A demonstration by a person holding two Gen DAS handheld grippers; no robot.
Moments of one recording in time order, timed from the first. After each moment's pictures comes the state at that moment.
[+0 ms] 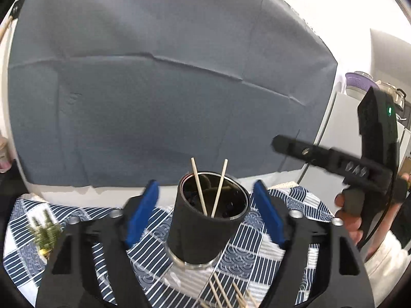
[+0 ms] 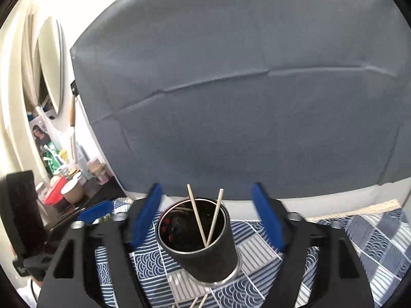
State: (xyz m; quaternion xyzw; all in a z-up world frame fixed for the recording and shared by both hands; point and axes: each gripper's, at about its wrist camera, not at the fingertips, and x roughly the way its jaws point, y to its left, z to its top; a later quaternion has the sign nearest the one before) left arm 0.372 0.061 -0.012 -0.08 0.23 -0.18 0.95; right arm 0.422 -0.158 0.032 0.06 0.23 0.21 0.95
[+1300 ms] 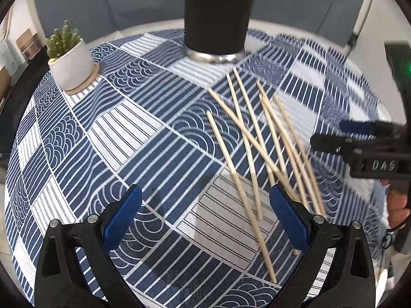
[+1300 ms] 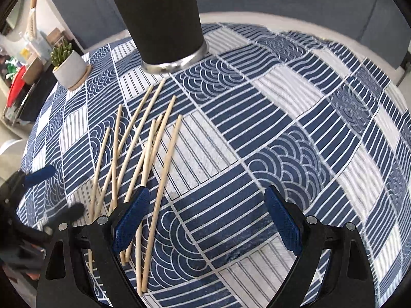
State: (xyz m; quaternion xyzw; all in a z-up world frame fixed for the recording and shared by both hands) left arm 0.247 0.011 -0.177 0.01 0.52 -0.06 0.85; right arm 0.314 -0.179 -0.172 -0.01 0.54 0.13 0.83
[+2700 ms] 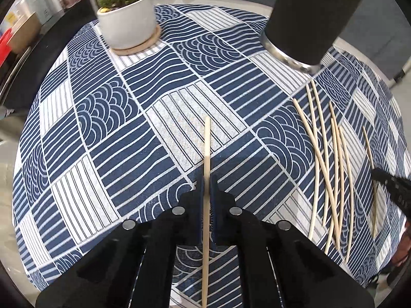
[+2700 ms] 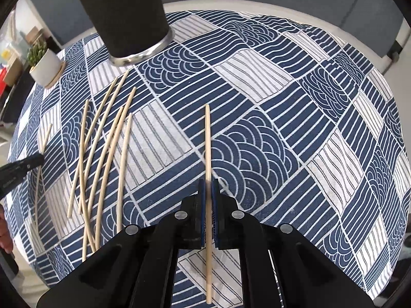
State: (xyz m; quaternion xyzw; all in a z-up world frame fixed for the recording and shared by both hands) left arm 0.269 0.080 -0.184 -0.06 0.58 0.04 0.81; right arm 0.326 -0.211 -0.164 -0.03 0.57 0.08 0.82
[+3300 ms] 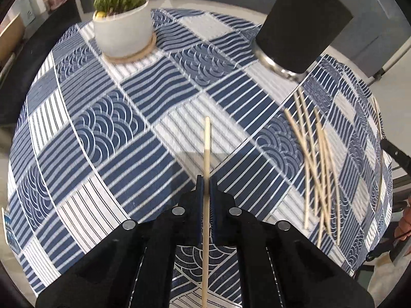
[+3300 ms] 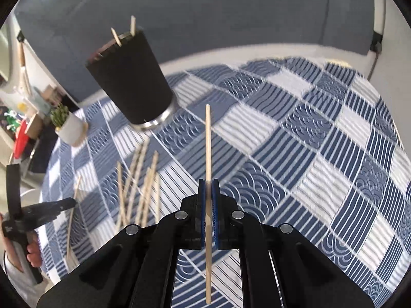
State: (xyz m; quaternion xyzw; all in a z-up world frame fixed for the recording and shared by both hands) left arm 0.278 0.115 -0.161 -0.08 0.58 -0.03 0.81; right arm 0.319 -0.229 -0.099 0.07 0.48 0.10 0.87
